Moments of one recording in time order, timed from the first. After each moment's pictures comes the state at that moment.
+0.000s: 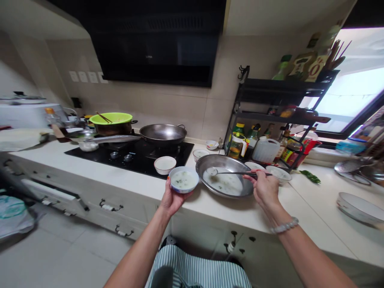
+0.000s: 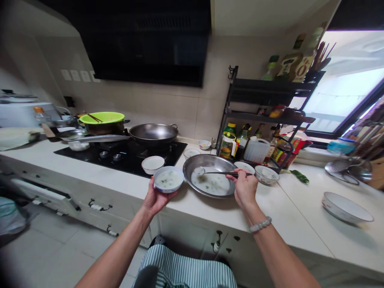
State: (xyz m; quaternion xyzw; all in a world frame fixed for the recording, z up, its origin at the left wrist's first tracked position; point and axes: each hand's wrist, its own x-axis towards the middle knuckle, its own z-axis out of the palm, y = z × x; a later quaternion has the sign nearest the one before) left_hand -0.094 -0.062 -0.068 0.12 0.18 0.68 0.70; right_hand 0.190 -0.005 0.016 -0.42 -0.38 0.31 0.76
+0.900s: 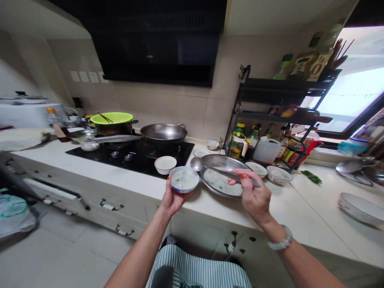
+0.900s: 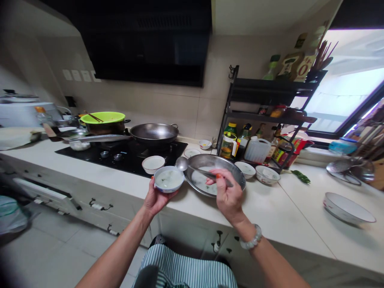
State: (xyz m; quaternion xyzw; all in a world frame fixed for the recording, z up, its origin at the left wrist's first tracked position) left_hand -0.097 -0.059 -0.075 0.14 0.16 0.68 0.70; right_hand 0.148 -0.073 0.034 -0.33 -0.65 0.18 0.66
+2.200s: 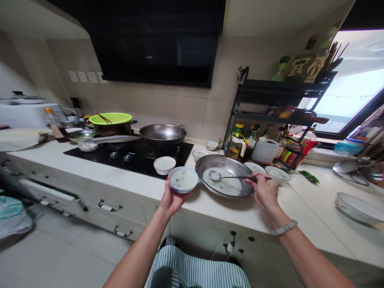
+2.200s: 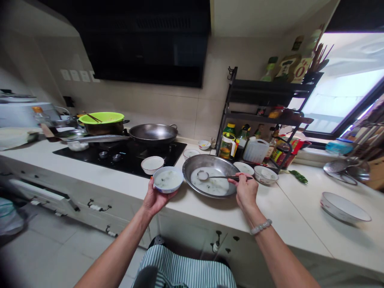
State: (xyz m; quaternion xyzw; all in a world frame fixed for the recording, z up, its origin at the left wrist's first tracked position) left_hand -0.098 -0.058 -0.079 0.14 0.15 0.67 0.71; right_hand 0.206 0.001 -0.003 -0.45 -0.39 0.29 0.75
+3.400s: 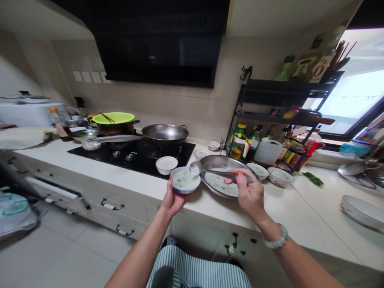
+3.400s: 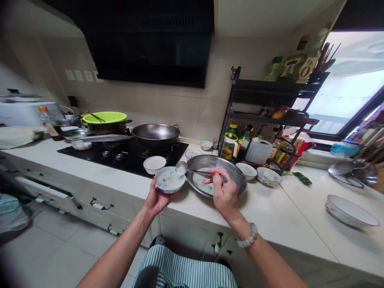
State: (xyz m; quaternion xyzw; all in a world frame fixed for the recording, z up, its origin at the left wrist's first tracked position) left_hand -0.096 -0.060 -0.073 0.14 0.15 0.68 0.70; right_hand 0.137 -0.064 0.033 -0.32 -0.68 0.19 0.63
